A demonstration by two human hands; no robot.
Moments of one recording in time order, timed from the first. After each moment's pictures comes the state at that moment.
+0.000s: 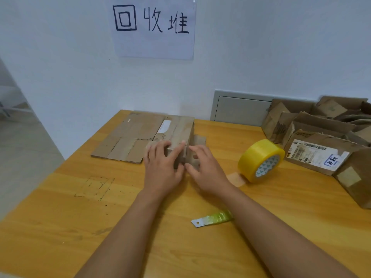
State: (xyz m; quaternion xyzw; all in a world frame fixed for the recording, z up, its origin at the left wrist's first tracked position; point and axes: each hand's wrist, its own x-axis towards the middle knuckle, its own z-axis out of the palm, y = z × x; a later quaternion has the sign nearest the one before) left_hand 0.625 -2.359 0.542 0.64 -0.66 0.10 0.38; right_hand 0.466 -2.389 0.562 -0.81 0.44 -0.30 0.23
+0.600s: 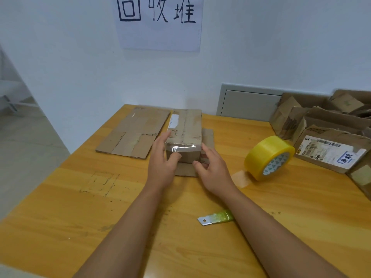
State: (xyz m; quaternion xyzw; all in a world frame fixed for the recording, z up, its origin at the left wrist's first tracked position) left_hand 0.627 -2.345 0.561 0.58 -0.52 -0.26 0.58; right_hand 0.473 -2.386 0.545 -0.74 0.47 -0.38 0.30
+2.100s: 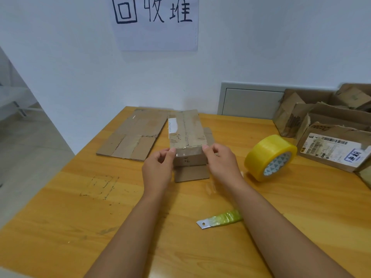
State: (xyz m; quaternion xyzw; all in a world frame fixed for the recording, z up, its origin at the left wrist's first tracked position) left_hand 0.618 -2.345 0.557 0.66 -0.38 -0.26 0.59; right_hand 0.463 -2.399 0.569 -0.65 0.55 -0.39 0.35
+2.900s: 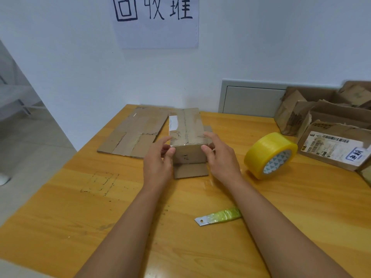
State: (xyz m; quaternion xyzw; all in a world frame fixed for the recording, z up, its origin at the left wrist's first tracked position) left_hand 0.630 -2.355 0.545 0.65 -0.53 -0.11 0.54; right_hand 0.455 -2.408 0.561 -0.75 0.49 -0.37 0.25
